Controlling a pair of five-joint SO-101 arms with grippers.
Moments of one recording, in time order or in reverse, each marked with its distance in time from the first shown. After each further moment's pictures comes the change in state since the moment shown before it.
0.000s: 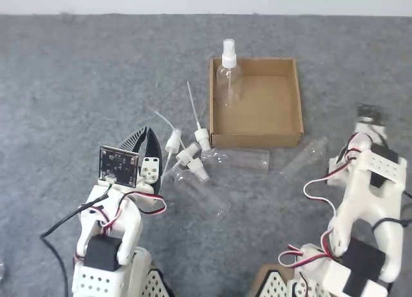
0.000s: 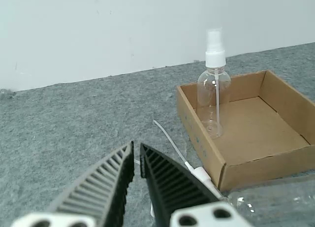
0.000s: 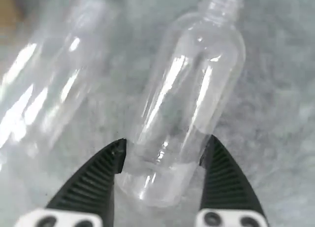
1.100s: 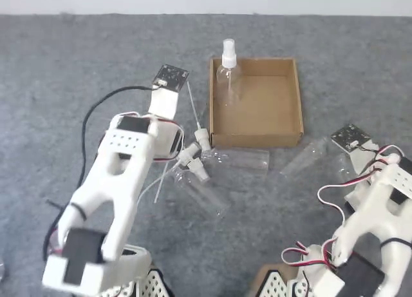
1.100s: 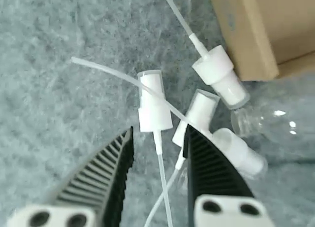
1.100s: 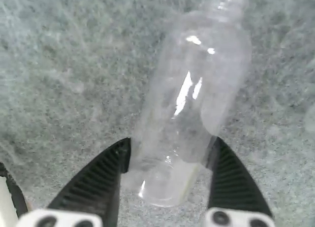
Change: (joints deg) left arm -0.1 91.4 -50.0 11.3 -5.8; right arm 11.5 -5.9 0.1 9.7 49.3
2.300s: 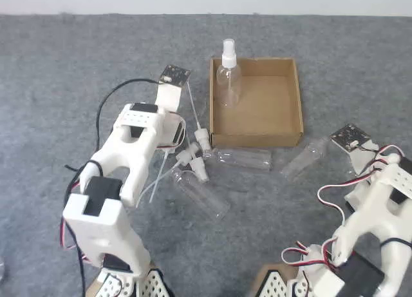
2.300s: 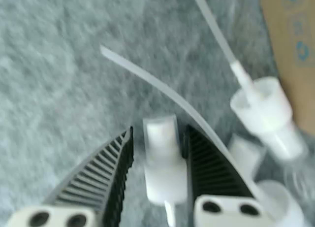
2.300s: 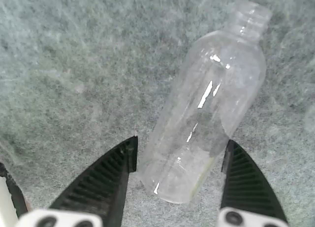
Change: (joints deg) left arm -2.3 24.5 -13.2 -6.3 -1.6; right arm 0.0 0.0 0.0 0.0 0.0
